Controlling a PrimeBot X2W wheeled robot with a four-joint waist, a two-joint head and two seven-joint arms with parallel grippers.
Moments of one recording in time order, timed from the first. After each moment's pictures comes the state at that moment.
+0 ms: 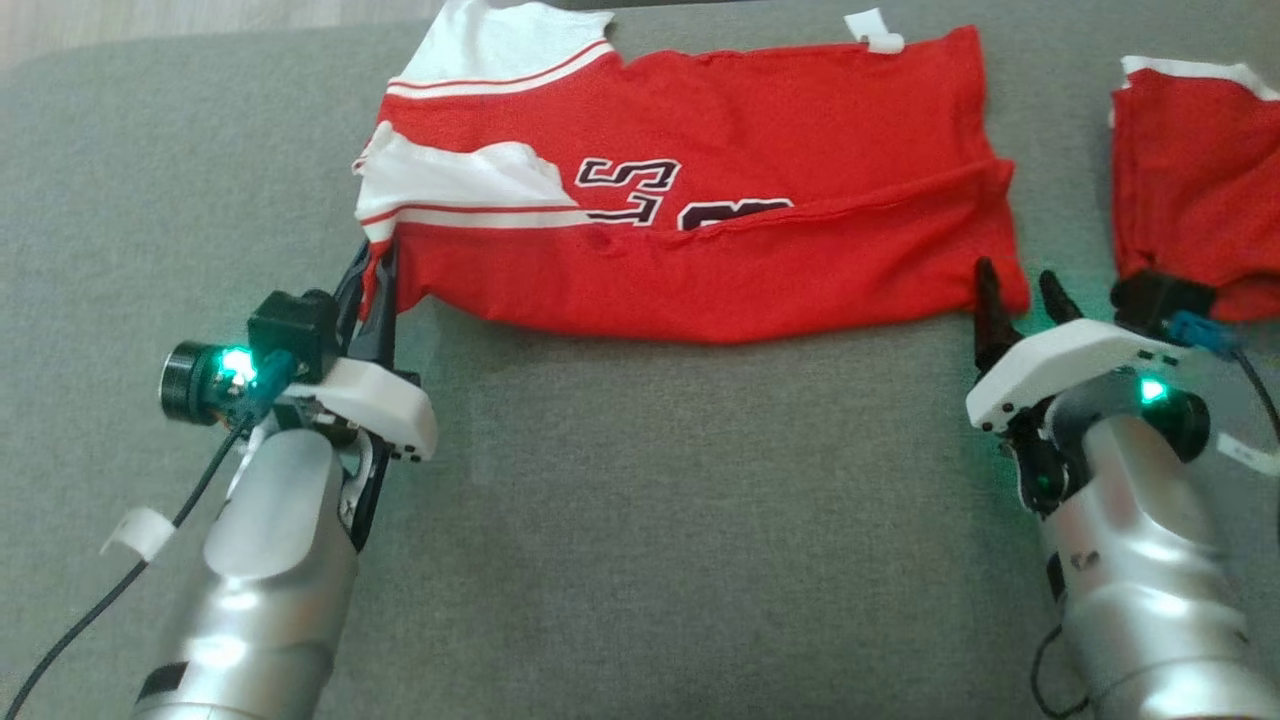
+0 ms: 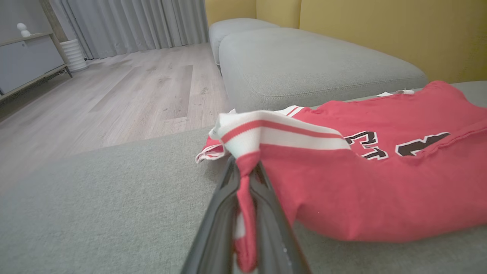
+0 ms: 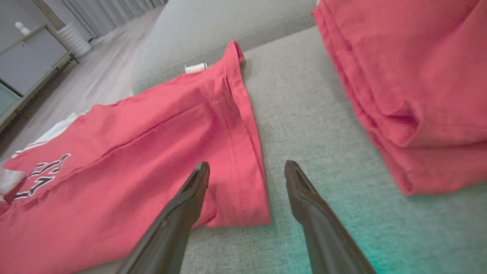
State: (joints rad) left arm -0.63 0.11 -0.23 0.83 -0.12 -0.07 -0.24; right arm -0.58 -0.05 -0.09 0.88 0.26 0.12 -0.07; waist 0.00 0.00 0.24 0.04
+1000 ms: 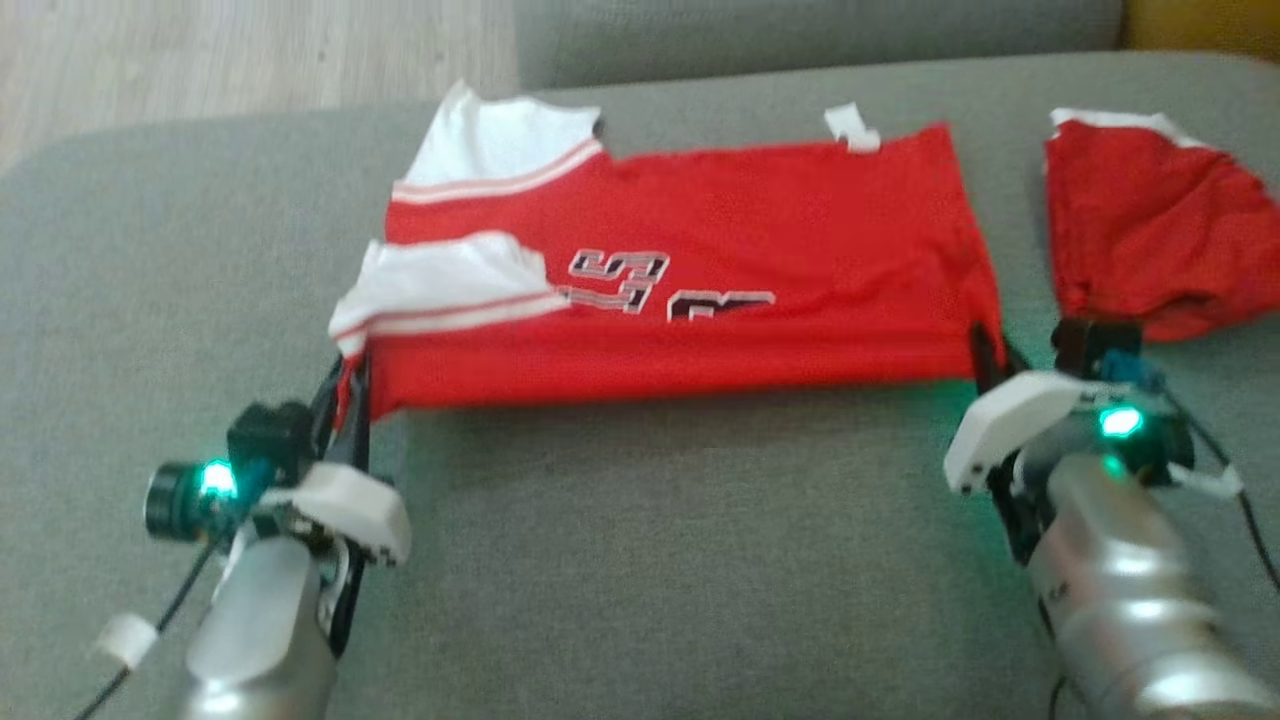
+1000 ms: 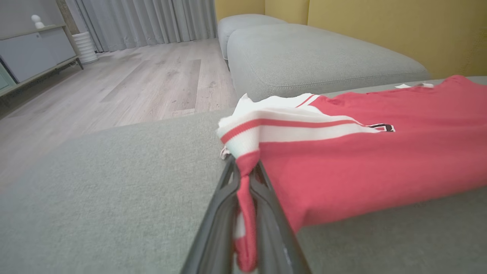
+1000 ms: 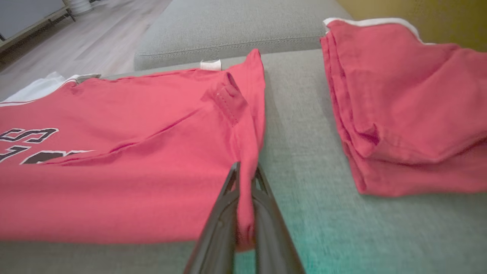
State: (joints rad) left arm -0.47 0.15 -0.23 0.80 -0.18 -0.05 -0.25; right arm -0.68 -0.06 -0.09 1.22 -0.02 0.12 -0.23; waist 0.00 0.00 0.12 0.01
